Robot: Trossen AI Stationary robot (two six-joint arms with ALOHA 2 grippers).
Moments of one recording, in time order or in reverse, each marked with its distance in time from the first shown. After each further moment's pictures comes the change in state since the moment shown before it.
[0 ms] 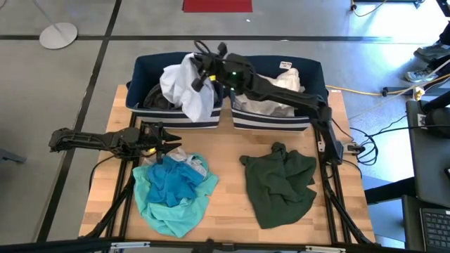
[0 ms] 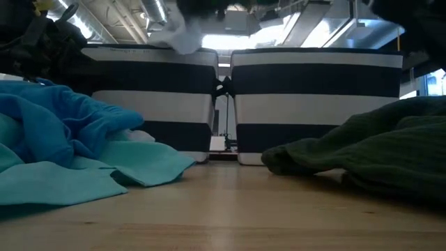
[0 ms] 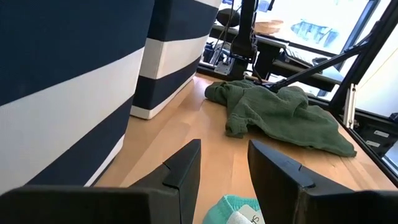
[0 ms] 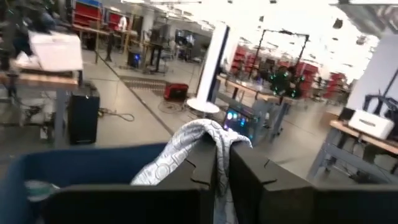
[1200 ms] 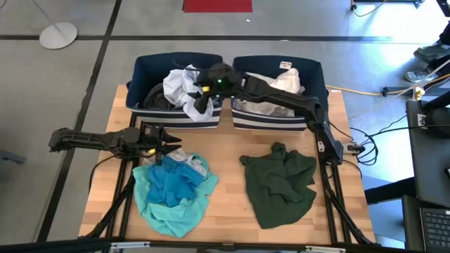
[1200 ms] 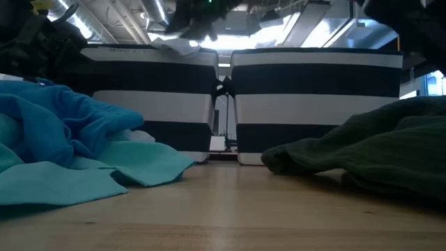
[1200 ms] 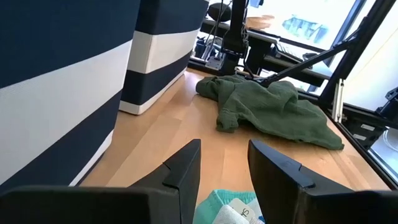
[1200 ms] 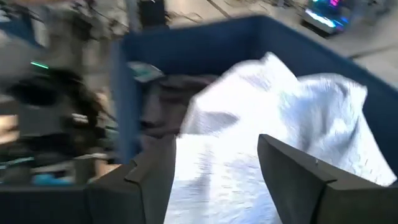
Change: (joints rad) left arm 0.000 0.004 0.000 -0.006 0.042 -0.008; right arm 0.036 0.053 0.144 -0.588 -0.193 0.304
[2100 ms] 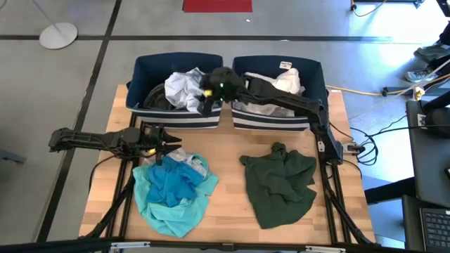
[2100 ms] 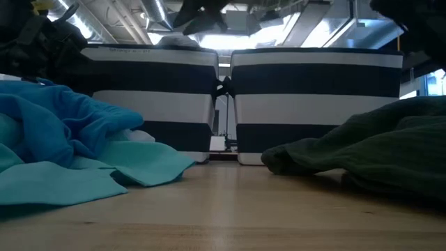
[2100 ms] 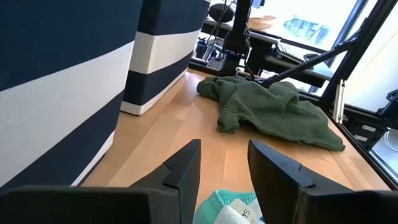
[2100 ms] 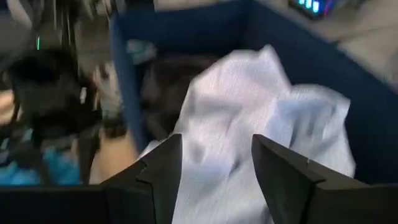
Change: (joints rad) left arm 0.000 0.002 0.000 0.000 -0.004 -0.002; right arm 0.073 -0.053 0.046 -0.198 0.099 0.024
